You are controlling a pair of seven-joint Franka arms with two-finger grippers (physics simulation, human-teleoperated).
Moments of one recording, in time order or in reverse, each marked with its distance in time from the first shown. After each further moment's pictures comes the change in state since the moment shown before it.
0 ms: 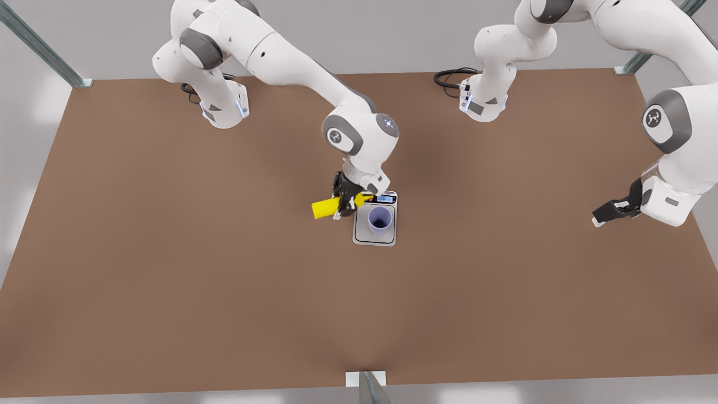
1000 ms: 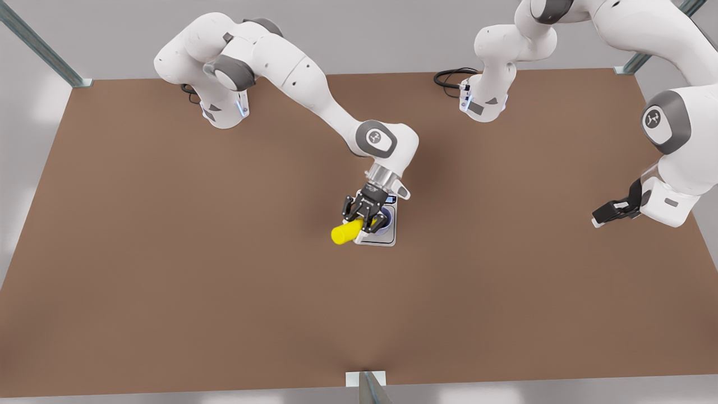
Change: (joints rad) left arm 0.000 0.003 -0.001 0.002 0.000 0.004 -0.001; right arm 0.086 0.256 0.002 0.202 -0.703 -0.060 -0.149
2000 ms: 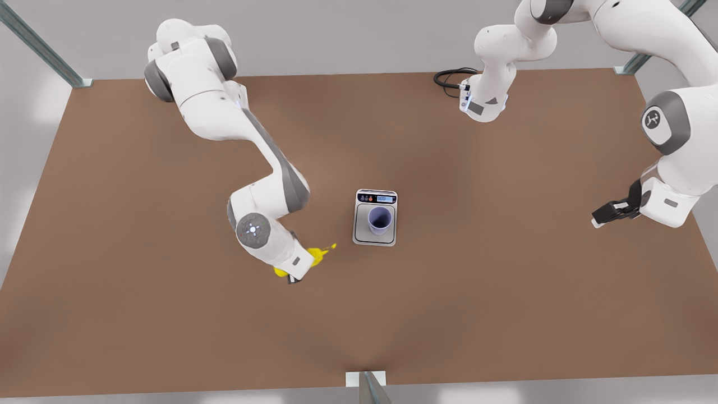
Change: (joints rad) left arm 0.000 0.002 0.001 0.000 0.001 0.001 -0.001; right arm -0.554 -0.117 -0.010 0.005 1.479 0.235 -0.516
